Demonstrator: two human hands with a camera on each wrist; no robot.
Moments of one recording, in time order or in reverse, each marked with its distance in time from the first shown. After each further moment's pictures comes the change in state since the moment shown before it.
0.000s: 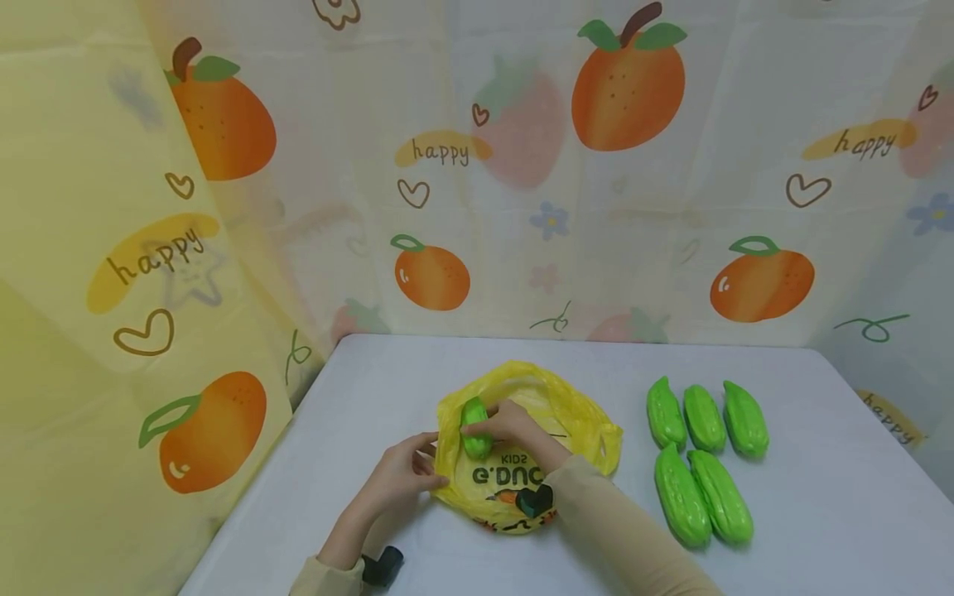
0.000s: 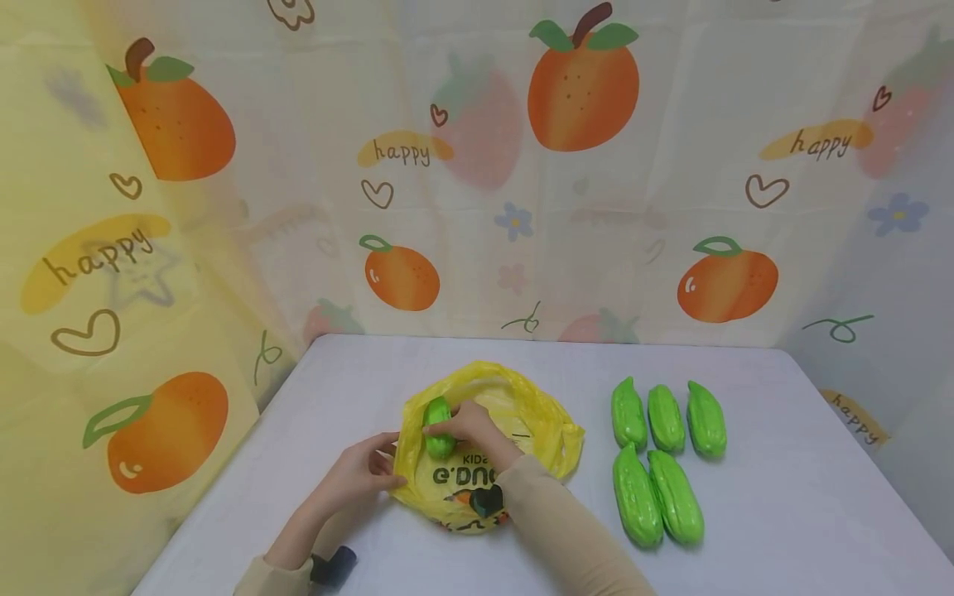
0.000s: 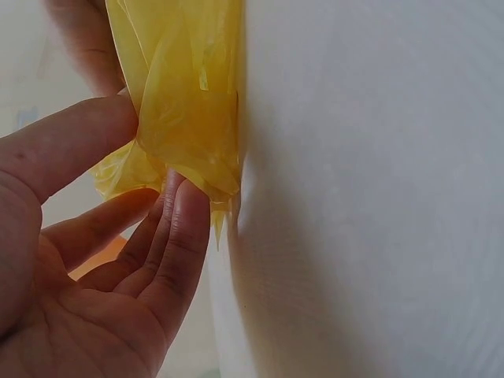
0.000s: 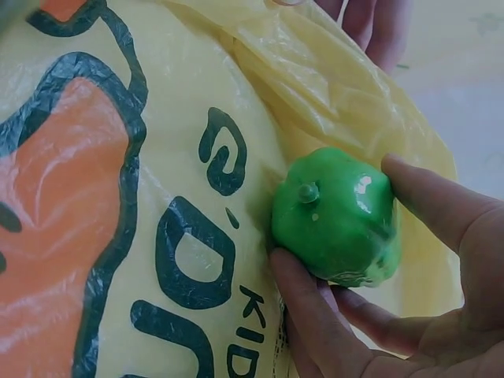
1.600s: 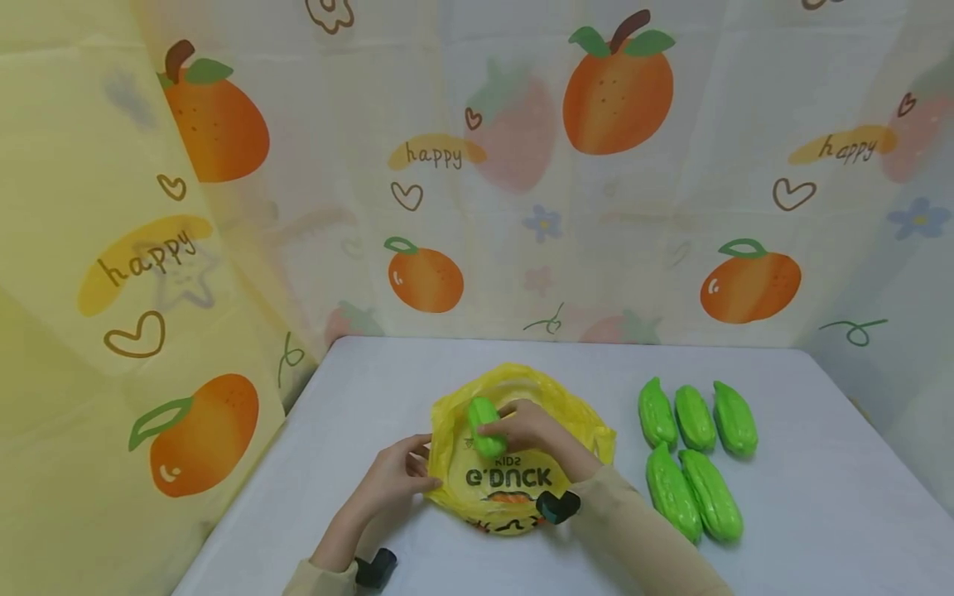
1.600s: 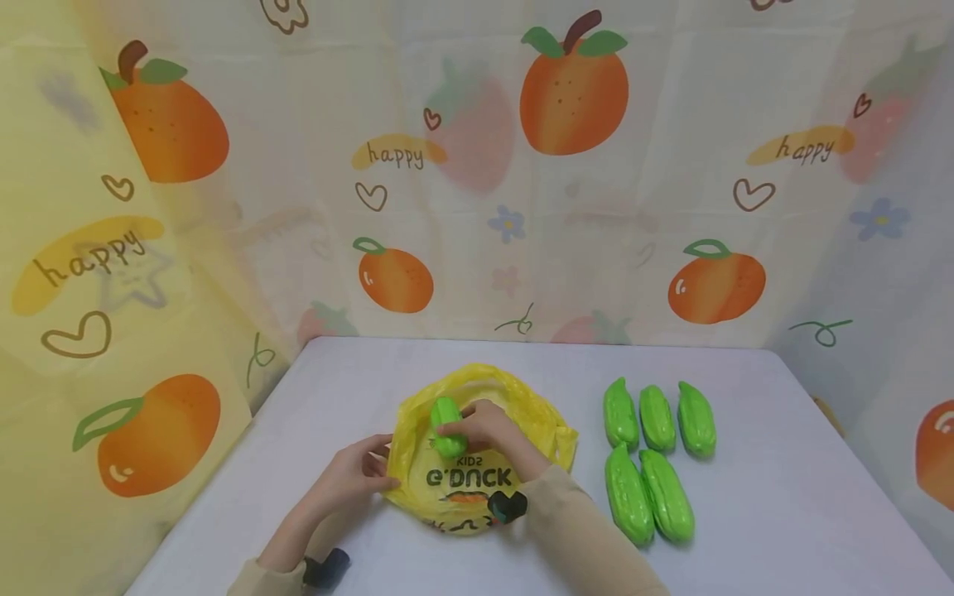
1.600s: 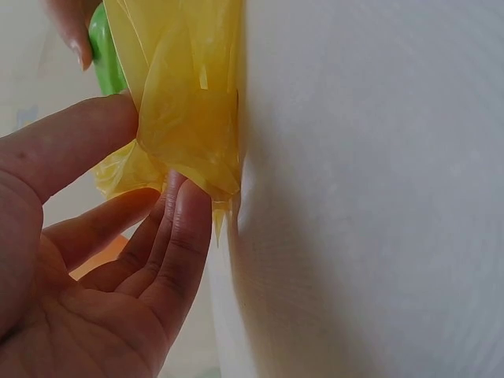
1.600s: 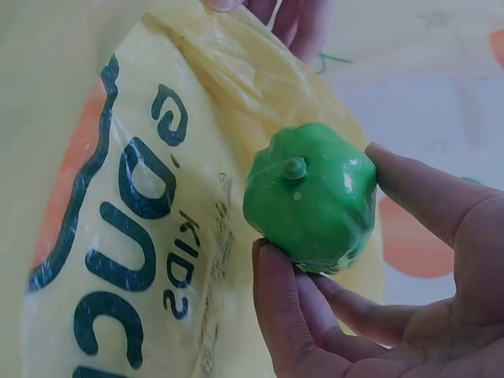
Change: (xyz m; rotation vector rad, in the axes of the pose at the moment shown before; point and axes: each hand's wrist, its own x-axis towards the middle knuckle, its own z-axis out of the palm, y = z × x) left_hand 0.000 0.002 0.001 -0.008 0.021 -0.007; right_hand -0.032 -0.002 -0.035 0.021 -0.025 0.009
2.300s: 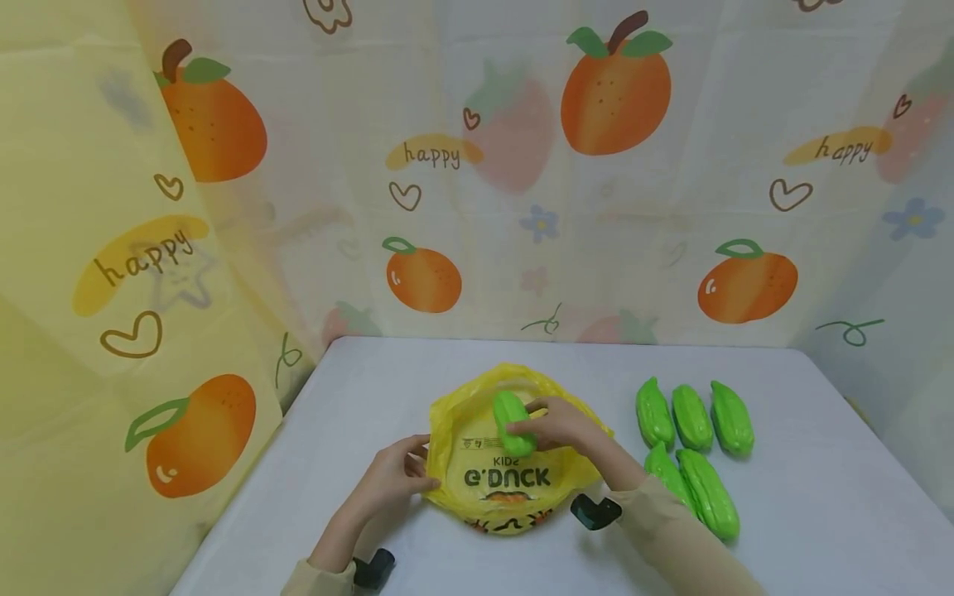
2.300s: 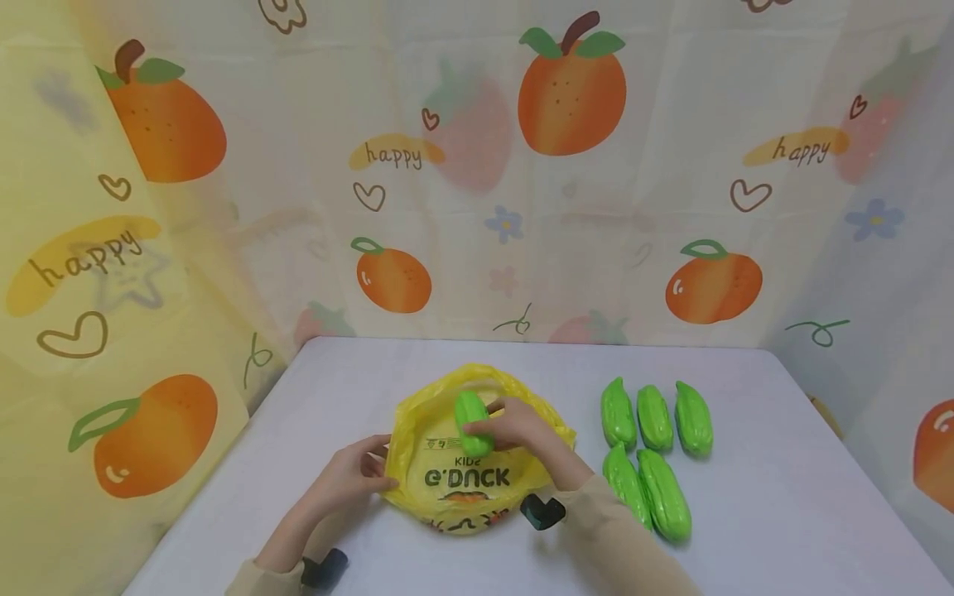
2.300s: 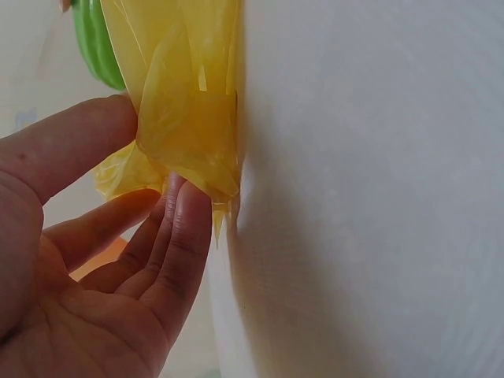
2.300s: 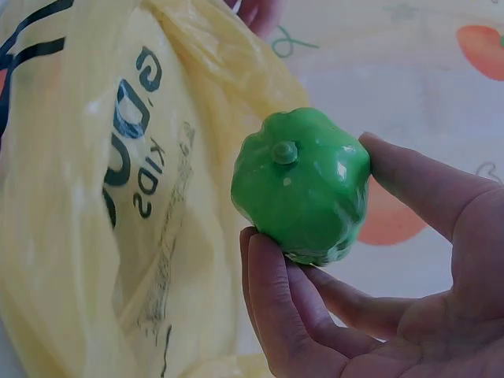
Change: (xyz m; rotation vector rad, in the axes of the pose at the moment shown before) left_hand 0.000 0.001 0.002 0.019 0.012 -0.015; right_hand -0.033 0.008 -0.039 -0.068 0.062 -0.017
